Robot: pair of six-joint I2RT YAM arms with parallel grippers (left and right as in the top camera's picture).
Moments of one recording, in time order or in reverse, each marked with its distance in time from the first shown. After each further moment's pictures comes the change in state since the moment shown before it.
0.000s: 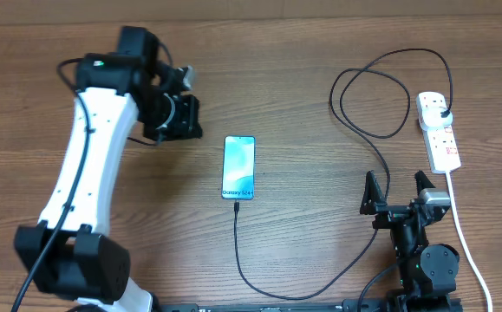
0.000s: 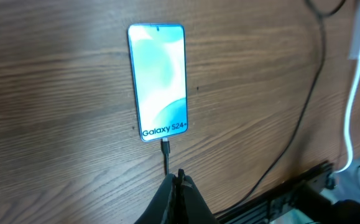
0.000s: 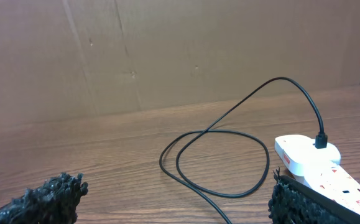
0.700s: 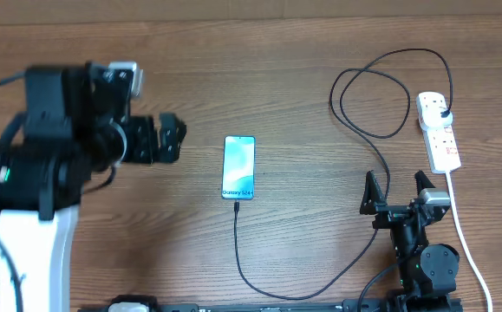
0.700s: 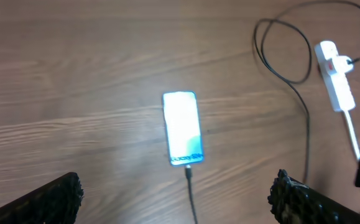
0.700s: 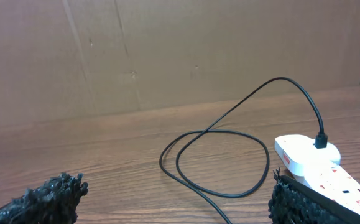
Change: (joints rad) left arm 0.076 -0.439 0.016 0.016 -0.125 0.008; right arm 0.000 0.000 0.000 0.001 0.000 0.000
